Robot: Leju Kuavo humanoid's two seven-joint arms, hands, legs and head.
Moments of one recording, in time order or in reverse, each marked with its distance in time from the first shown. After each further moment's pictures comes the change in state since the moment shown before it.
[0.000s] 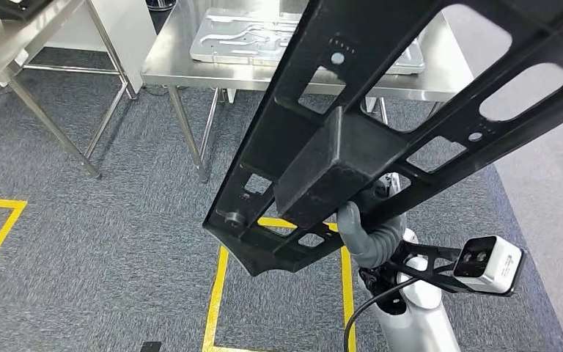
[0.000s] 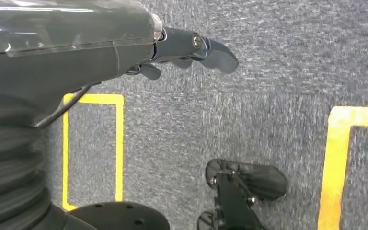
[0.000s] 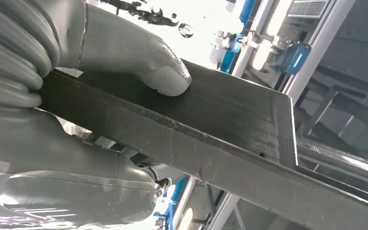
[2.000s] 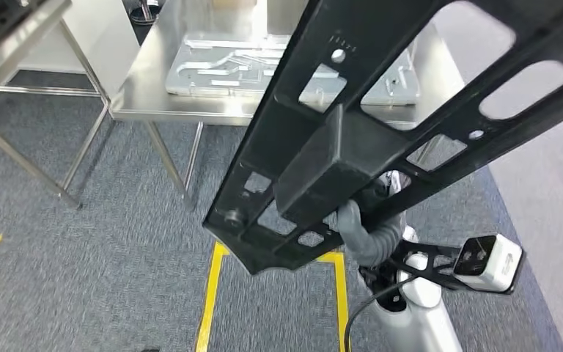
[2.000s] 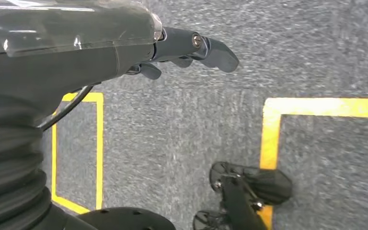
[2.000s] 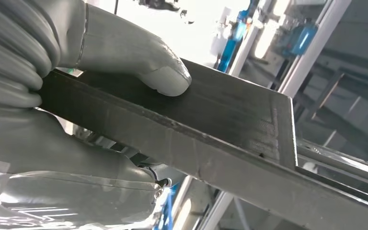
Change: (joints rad) left arm 0.010 0.002 0.000 0.000 -0.004 -0.002 -0.002; right arm -0.010 -0.017 0.005 -0.005 -0.008 0.004 -0.008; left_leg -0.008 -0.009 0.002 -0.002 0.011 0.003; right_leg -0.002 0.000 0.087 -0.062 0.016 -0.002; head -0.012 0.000
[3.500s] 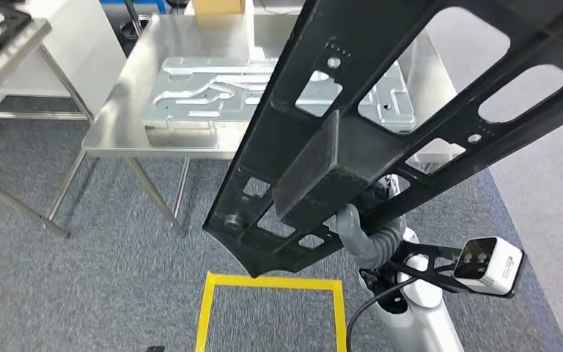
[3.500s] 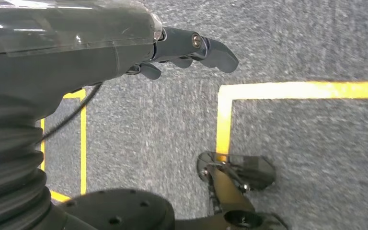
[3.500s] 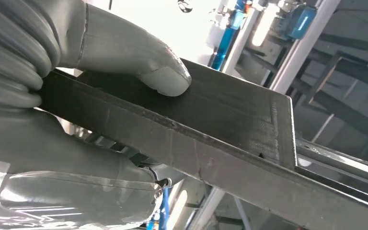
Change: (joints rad) left arm -0.009 -0.001 0.000 0.000 -0.005 -0.002 0.002; right arm -0.003 -0.008 0.013 -0.006 0.001 0.010 -0.004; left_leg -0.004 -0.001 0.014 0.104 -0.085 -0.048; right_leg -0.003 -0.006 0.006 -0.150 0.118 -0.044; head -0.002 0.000
